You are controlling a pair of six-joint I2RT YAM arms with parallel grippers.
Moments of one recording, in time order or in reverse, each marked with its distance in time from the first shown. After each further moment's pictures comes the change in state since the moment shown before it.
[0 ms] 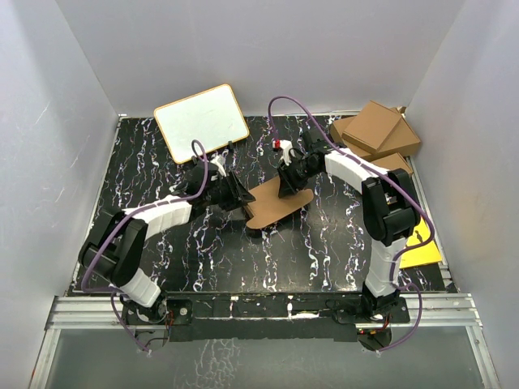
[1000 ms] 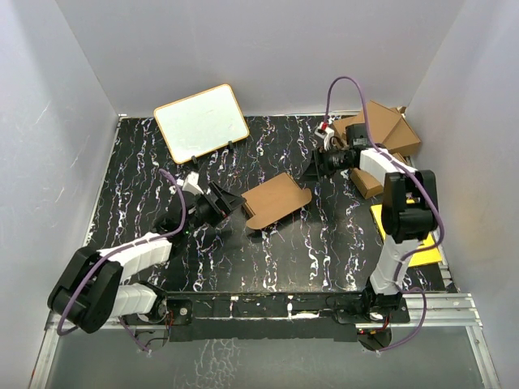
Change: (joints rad) left arm 0.002 -0.346 -0.417 0.362 -0.131 -0.176; right arm -0.278 -0.080 -0.097 0.171 -0.294 0.158
